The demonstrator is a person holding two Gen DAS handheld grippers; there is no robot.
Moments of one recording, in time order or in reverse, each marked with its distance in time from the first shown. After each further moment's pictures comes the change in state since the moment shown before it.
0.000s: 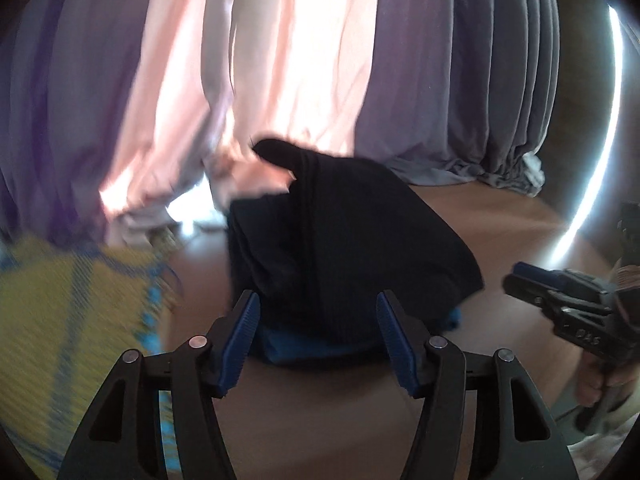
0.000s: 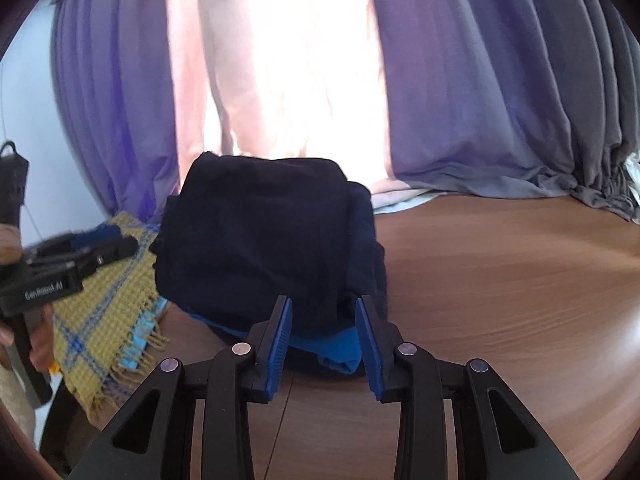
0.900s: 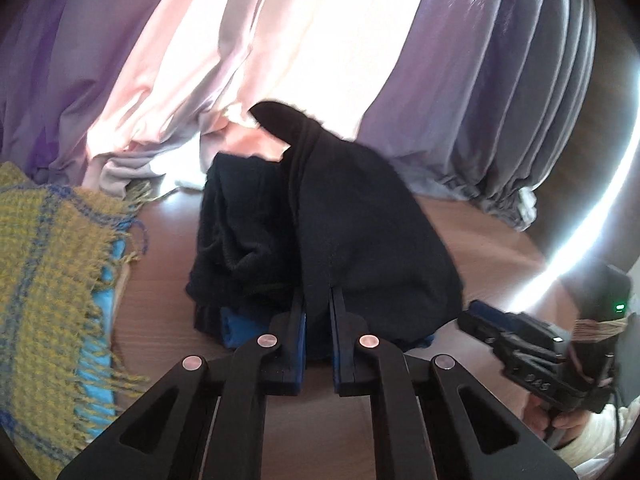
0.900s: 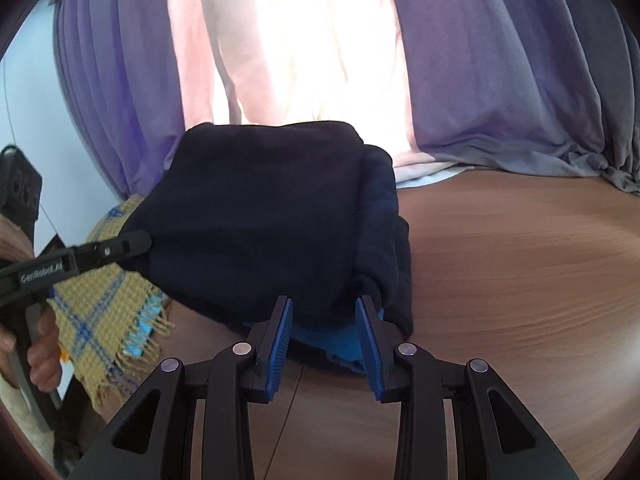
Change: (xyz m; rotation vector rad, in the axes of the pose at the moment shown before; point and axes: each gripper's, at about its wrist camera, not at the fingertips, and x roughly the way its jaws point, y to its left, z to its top) left arm 0.021 0.005 -0.008 -0.184 0.044 -0.057; right arm 0.039 -0.007 -0.010 0.008 0.070 0.084
